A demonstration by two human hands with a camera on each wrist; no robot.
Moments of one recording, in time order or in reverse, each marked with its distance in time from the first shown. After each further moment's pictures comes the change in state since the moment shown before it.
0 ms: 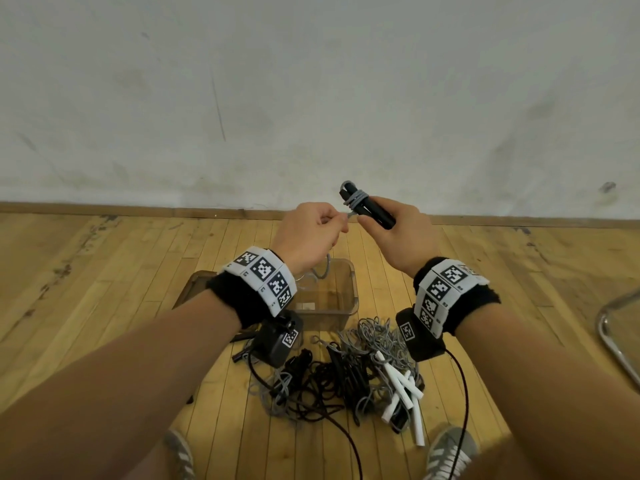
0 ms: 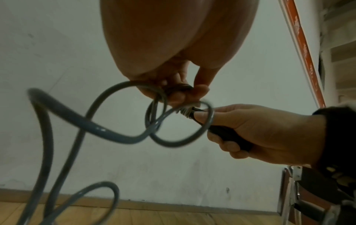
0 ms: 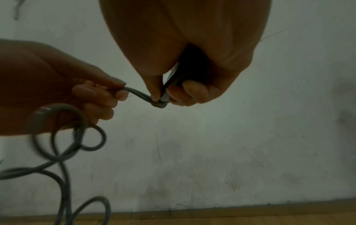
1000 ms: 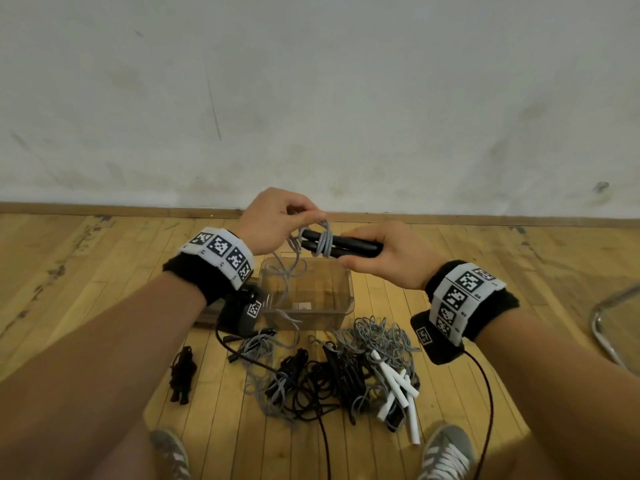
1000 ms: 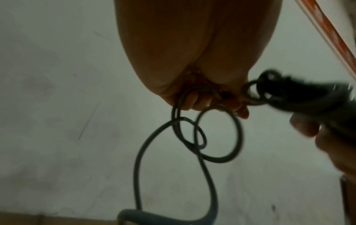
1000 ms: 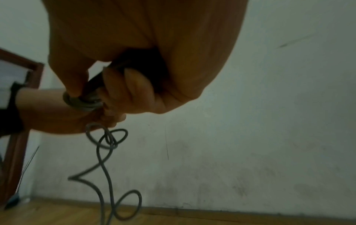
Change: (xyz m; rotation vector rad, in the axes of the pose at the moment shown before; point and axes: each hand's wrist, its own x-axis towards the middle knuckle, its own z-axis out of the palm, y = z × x) left_hand 0.015 -0.015 -0.046 0.098 -0.121 0.152; right_hand -0.015 -0.005 -0.019 0.146 -0.491 -0.206
